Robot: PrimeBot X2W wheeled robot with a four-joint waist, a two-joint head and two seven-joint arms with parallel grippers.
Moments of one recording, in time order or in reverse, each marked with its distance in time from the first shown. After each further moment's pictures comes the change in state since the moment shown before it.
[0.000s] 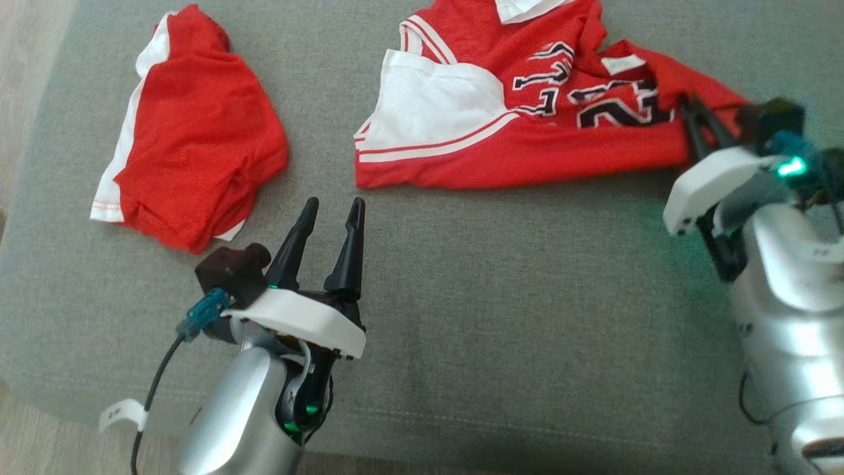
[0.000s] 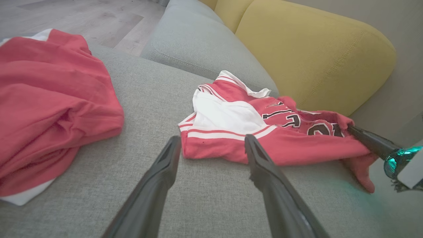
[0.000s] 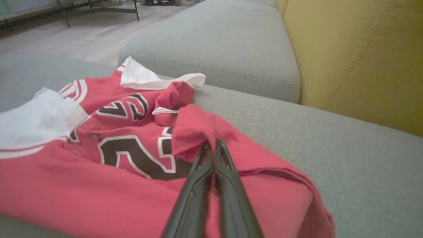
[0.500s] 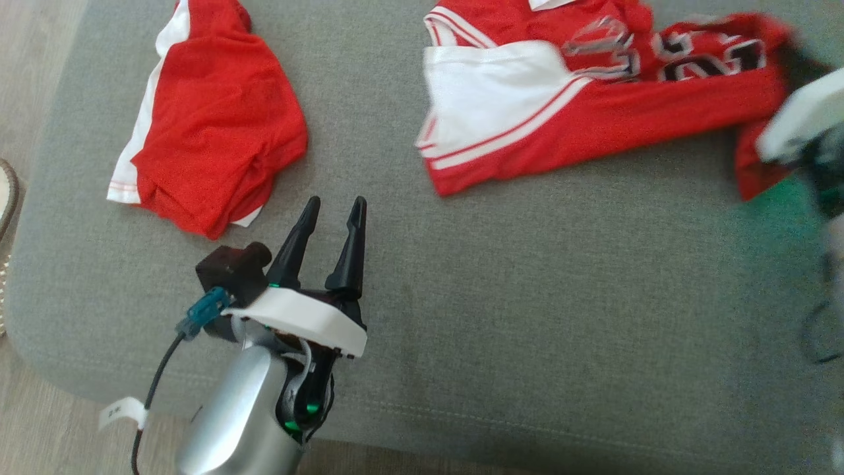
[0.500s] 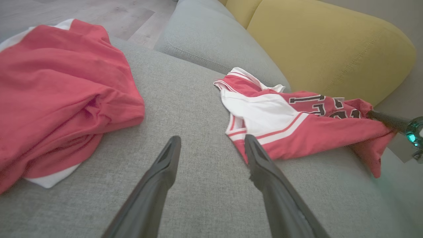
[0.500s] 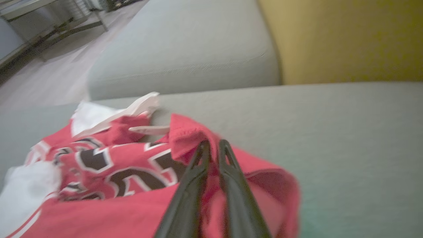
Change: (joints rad) left arm -0.003 0.000 -0.006 -0.001 -0.009 -0.001 0.000; right arm -0.133 -0.119 -0.093 0.020 0.309 0.000 0.265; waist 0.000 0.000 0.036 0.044
